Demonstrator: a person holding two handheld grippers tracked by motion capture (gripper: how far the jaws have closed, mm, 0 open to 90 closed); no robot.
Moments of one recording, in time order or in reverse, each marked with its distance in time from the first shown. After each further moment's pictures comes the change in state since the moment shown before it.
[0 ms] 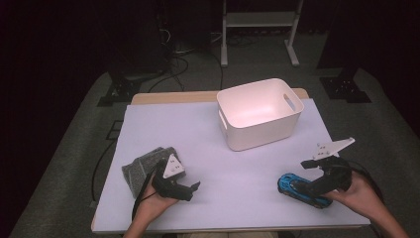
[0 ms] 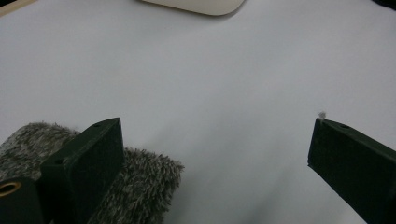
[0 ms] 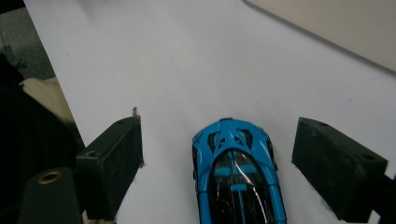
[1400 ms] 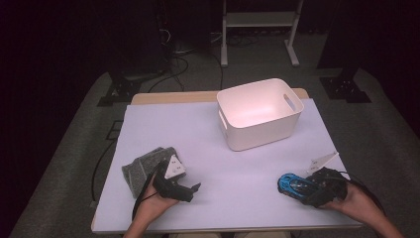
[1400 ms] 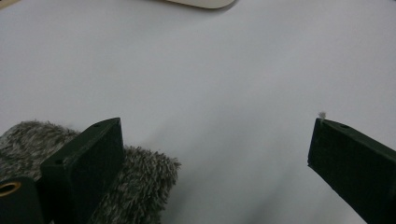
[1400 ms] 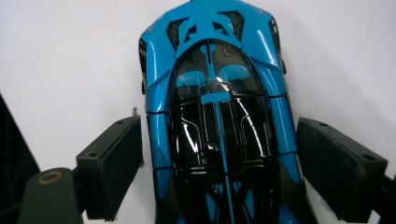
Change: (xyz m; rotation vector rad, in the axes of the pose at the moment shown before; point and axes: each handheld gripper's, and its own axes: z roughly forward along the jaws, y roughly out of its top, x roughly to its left) left arm -0.001 -0.001 0.003 0.019 -0.009 0.013; right arm -0.018 -0.048 0.043 0.242 -0.036 0.025
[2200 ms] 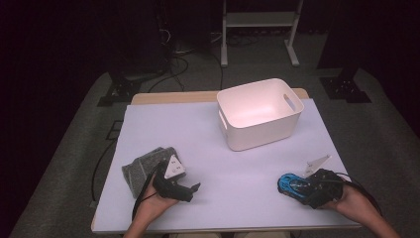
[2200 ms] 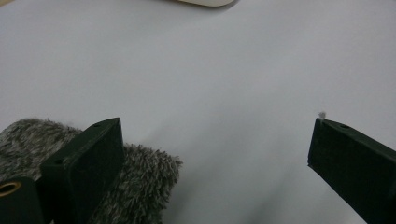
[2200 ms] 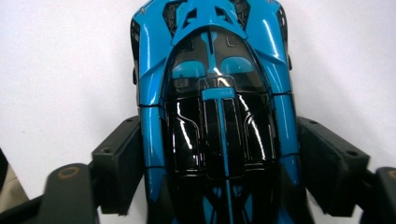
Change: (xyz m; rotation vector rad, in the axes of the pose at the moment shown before) left arm 0.001 -0.002 0.001 0.003 0.002 -0.006; right arm 0.007 0.004 0.006 0.061 -0.072 -0.066
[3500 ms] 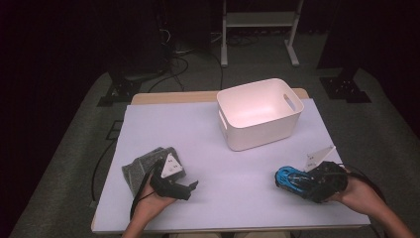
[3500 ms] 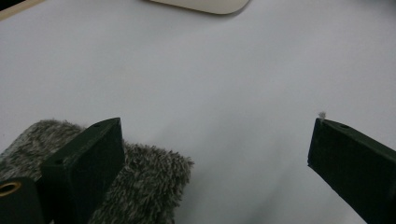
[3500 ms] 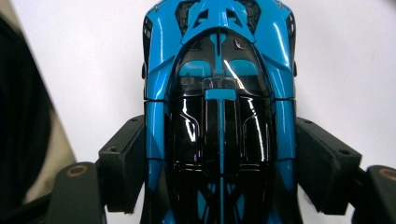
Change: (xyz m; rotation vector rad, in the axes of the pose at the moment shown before) left arm 0.005 0.001 -0.006 -0.032 0.019 -0.013; right arm 0.004 0.027 -0.040 -0.053 0.042 -0.116
